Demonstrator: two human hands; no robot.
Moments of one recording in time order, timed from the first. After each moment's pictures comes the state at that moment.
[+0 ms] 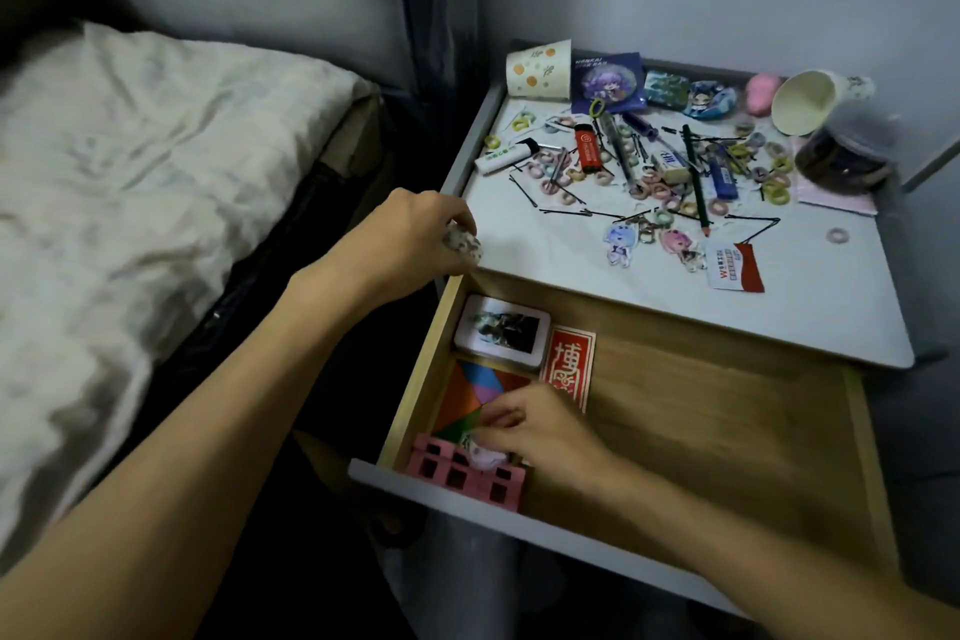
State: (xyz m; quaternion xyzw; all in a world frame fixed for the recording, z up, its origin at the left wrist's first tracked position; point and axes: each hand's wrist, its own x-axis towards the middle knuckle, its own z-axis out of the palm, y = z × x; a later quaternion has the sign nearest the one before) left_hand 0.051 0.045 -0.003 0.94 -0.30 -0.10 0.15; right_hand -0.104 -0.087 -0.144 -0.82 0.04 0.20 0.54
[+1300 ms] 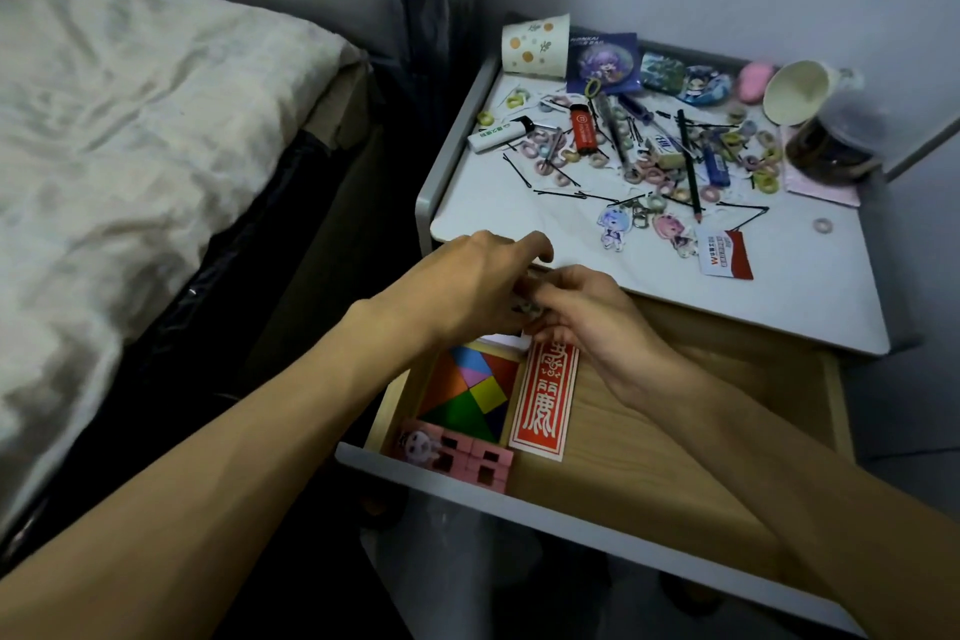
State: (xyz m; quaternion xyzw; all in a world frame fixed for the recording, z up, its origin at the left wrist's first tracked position) left_hand 0.014 0.021 -0.048 0.87 -0.47 -0.07 0.14; right_hand -0.062 -0.120 -0.080 -0.65 0.22 0.07 0.72
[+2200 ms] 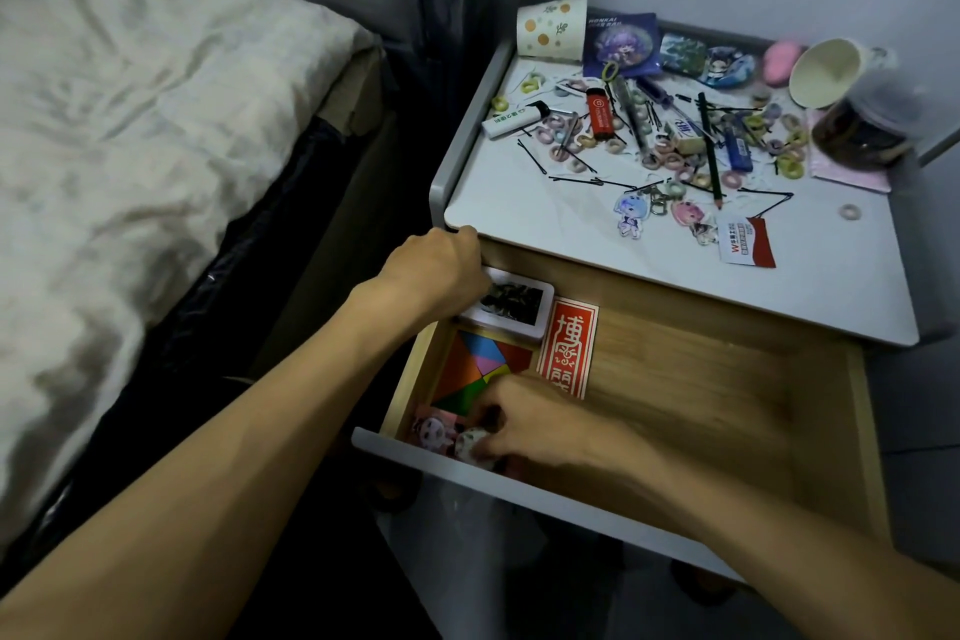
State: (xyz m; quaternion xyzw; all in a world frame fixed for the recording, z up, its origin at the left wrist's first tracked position) left_hand 0.040 0.036 -0.087 0.96 -0.24 -0.14 0.08; right_hand -0.096 -0.075 -0.150 -0.90 -0.09 0.28 0.32
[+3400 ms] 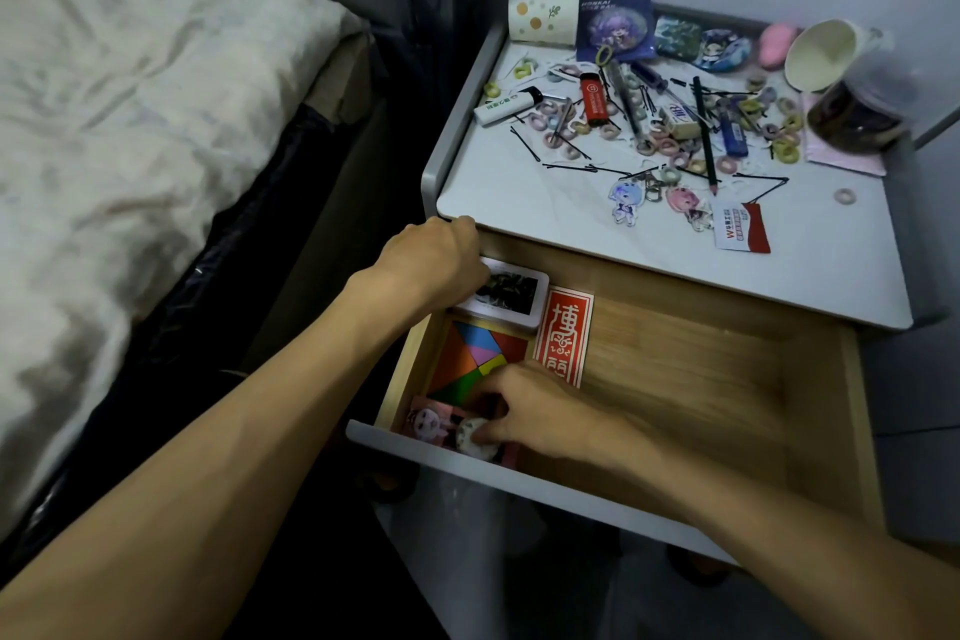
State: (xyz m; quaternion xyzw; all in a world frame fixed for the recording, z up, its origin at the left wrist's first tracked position) left_hand 0.039 0.033 -0.086 0.96 -0.24 -0.16 0.06; right_hand -0.099 -0.080 -0.167 -0.91 -0.09 0.23 0.33
